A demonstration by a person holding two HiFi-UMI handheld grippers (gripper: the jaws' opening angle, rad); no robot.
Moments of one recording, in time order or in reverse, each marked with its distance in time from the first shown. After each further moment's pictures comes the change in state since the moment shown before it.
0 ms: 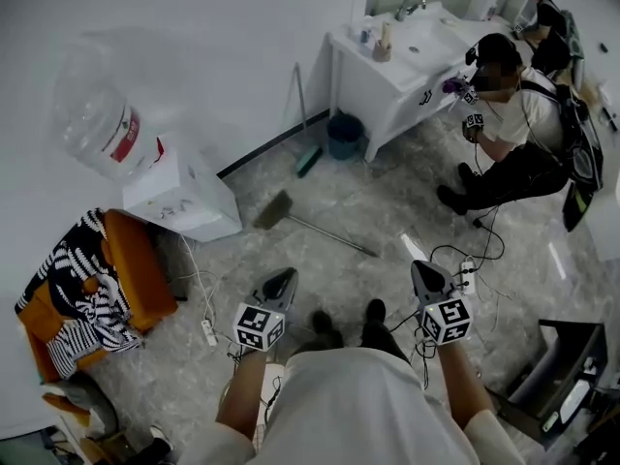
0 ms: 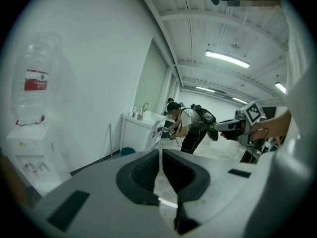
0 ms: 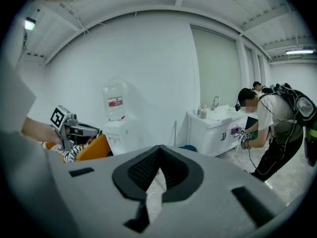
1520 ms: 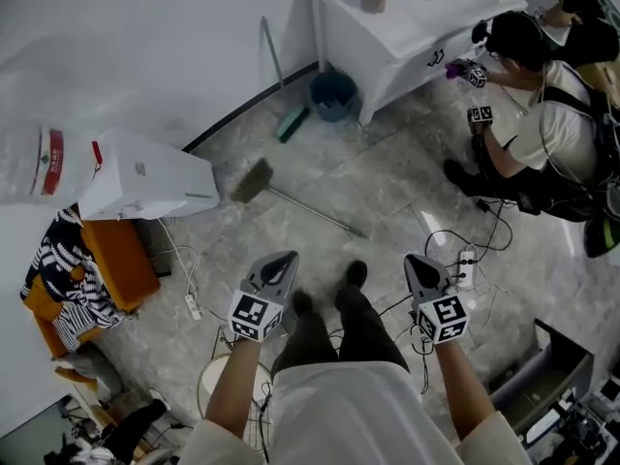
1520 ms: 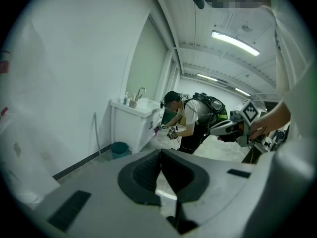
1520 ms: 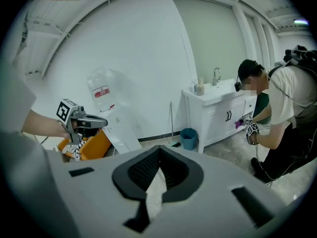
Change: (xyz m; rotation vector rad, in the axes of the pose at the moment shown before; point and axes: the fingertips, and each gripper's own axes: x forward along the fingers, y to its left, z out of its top) left arm 0.274 -0.009 -0.005 0.013 0.128 -0.018; right arm 0.145 -0.210 -0.074 0.097 0.179 0.146
